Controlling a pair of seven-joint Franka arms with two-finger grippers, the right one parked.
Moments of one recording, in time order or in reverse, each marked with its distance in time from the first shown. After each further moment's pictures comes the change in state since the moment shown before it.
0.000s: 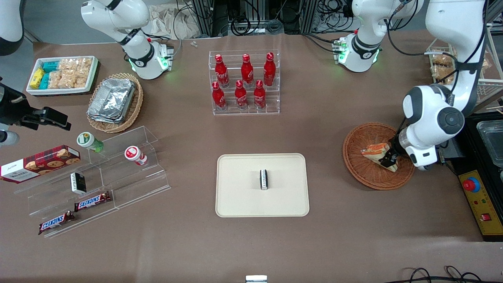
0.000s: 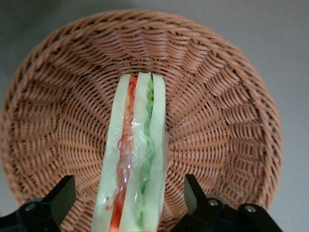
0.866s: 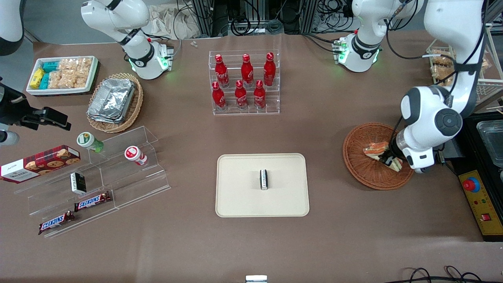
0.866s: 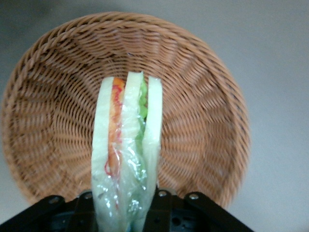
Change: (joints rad) arm -0.010 -0.075 -0.047 0.081 0.003 -0.163 0.054
